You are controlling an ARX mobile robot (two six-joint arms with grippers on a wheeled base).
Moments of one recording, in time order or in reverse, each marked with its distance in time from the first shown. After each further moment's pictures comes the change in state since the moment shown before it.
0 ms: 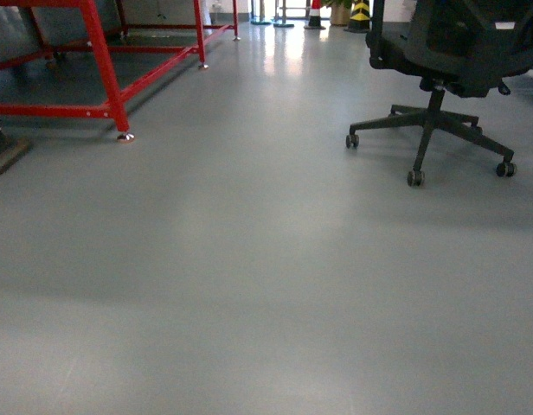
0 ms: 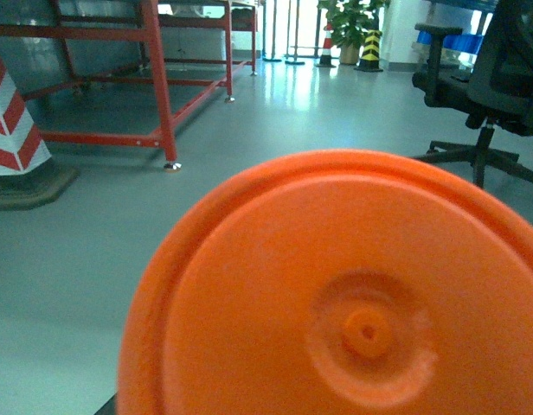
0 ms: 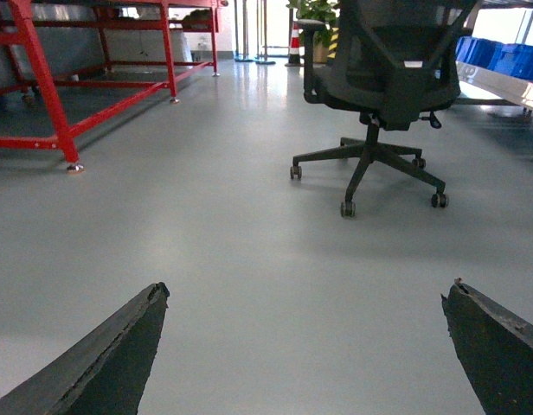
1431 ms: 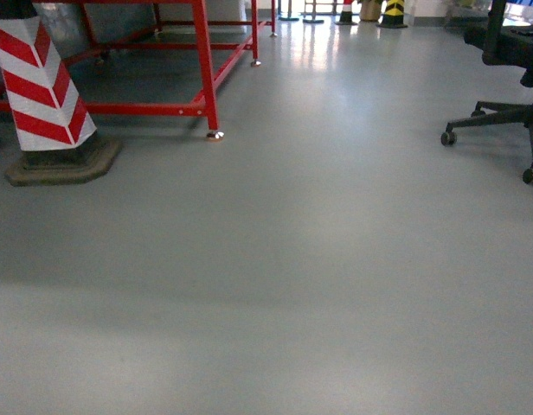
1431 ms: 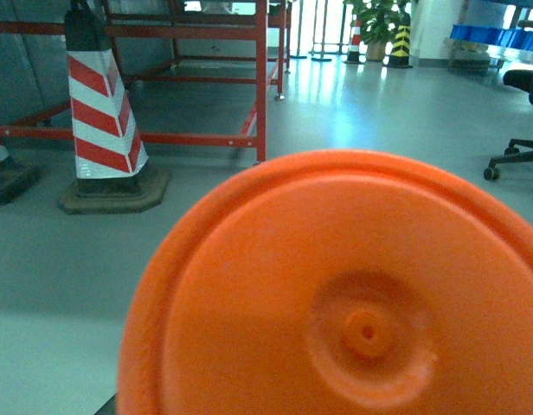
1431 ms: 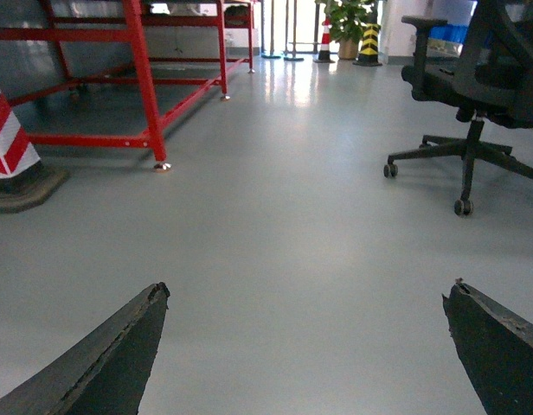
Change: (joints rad) left arm 0.000 0.000 0.000 0.002 0.002 0.000; right arm 0.000 0.000 0.000 -0.005 0.000 0.000
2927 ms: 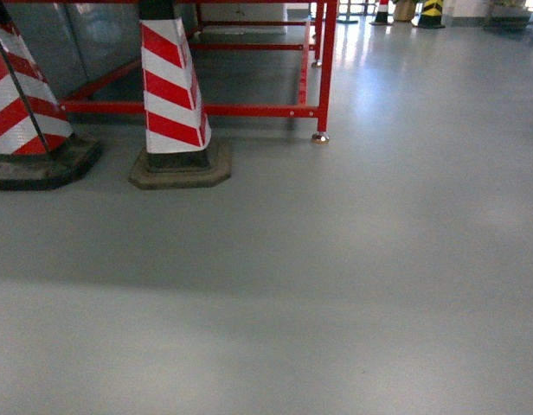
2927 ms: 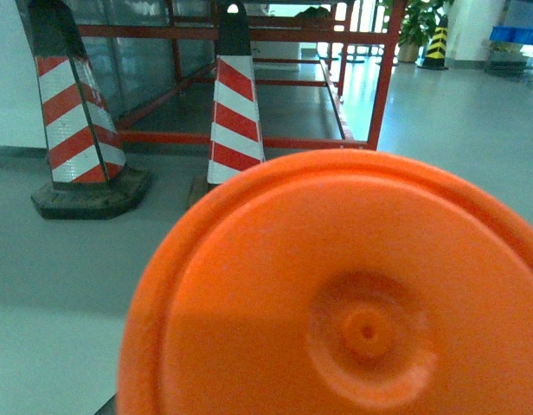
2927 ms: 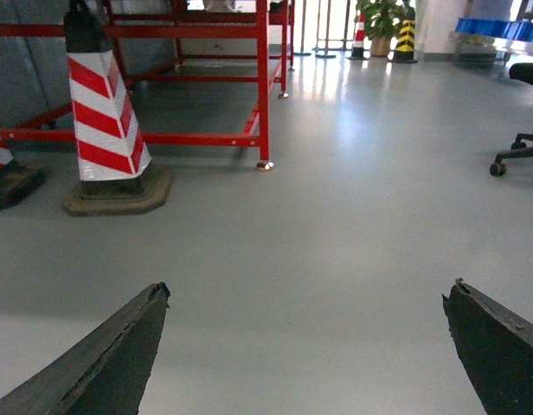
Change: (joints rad) left arm 0.000 0.000 0.000 0.000 0.000 0.000; right arm 0.000 0.000 0.000 0.005 0.000 0.000
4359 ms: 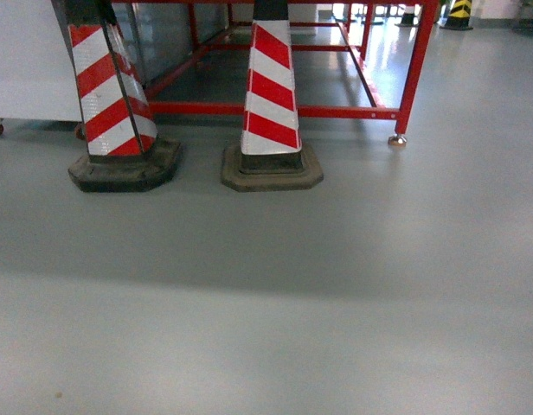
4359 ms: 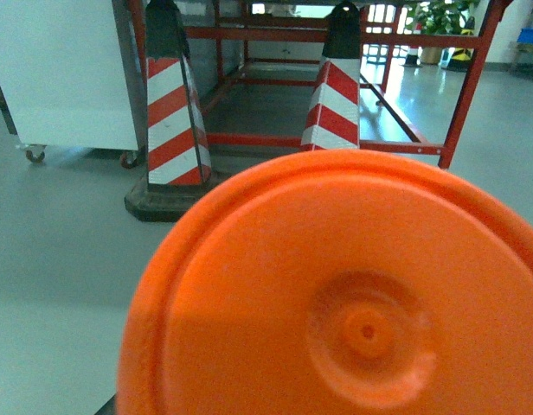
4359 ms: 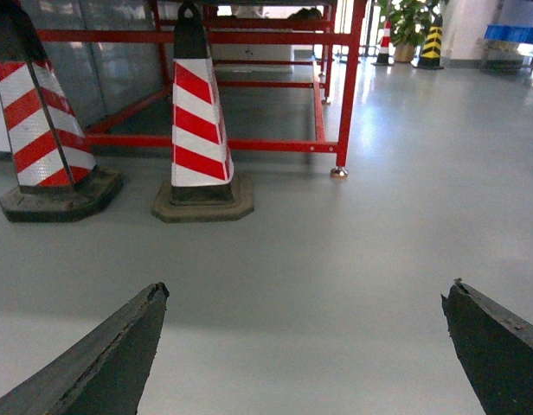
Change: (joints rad) left arm 0.000 0.000 0.000 -0.002 -0.001 0.000; right arm 0.000 0.000 0.000 -0.005 -0.003 0.000
